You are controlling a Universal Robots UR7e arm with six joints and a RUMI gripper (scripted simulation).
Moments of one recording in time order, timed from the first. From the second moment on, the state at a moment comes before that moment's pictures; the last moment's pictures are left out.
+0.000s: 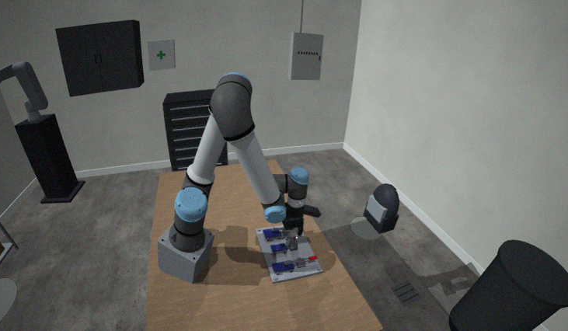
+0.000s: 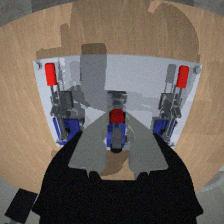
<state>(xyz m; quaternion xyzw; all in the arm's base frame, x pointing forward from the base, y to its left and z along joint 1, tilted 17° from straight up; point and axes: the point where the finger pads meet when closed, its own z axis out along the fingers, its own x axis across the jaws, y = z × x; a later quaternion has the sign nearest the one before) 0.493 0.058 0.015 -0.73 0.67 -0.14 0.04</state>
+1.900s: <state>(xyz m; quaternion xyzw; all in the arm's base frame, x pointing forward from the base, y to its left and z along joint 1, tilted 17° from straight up) 0.520 0.060 0.017 -0.73 0.67 -0.14 0.04</state>
